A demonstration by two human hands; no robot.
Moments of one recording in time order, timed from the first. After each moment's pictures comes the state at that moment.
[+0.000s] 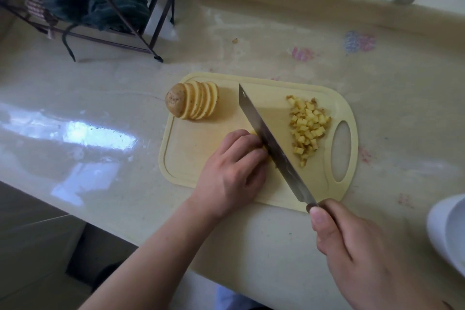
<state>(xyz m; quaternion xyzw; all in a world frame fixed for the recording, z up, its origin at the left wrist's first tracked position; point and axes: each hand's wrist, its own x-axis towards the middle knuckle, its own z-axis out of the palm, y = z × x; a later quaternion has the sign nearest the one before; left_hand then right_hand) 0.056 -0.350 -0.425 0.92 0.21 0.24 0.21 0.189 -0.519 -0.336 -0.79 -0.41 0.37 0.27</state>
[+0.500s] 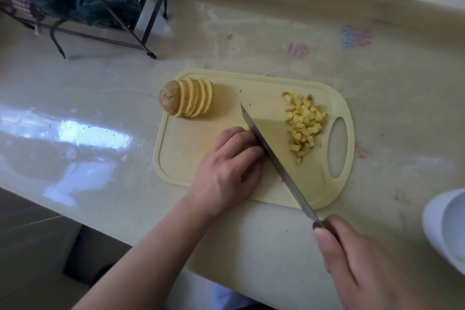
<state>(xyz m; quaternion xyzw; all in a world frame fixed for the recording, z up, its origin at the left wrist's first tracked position) 0.055 -0.348 -0.429 0.92 0.21 0.24 0.23 0.190 -0.534 -0.332 -0.80 -0.43 0.38 0.18</state>
